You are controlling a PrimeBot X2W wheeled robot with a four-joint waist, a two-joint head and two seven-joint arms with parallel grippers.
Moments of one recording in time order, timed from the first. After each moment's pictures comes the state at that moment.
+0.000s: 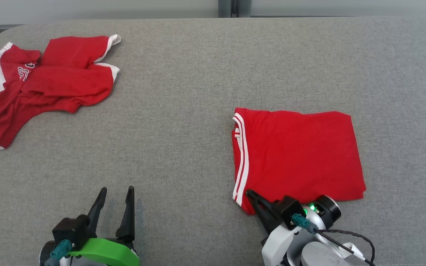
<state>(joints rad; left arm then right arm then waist) -0.05 0.16 -0.22 0.30 -0.42 -0.07 -0.26 -0.29 -0.06 0.51 0.57 0.06 0.13 -0.26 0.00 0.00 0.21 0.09</state>
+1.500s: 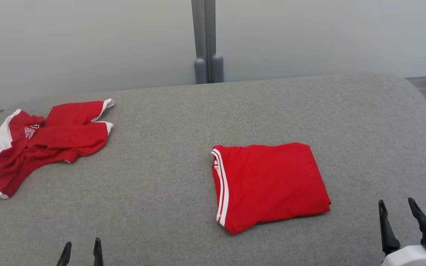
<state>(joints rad) 0.21 0.08 0.05 0.22 -0.20 -0.11 -0.26 0.09 -0.16 -0.13 0.24 0.04 0.13 -0.26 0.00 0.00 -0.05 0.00</state>
